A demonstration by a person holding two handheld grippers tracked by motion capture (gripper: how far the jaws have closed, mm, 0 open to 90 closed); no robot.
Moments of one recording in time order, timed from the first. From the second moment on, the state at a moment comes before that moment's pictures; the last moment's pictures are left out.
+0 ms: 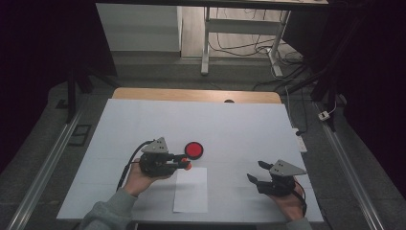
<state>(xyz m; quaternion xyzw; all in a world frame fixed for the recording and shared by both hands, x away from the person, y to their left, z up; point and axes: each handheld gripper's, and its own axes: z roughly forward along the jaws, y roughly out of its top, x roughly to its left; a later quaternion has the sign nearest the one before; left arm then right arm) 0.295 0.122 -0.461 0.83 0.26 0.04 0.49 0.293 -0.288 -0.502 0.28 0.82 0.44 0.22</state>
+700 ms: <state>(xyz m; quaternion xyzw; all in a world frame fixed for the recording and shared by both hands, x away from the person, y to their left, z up) 0.293 0.106 -0.464 0.84 0.25 0.03 0.49 0.293 -0.287 -0.503 0.28 0.82 0.44 0.22</state>
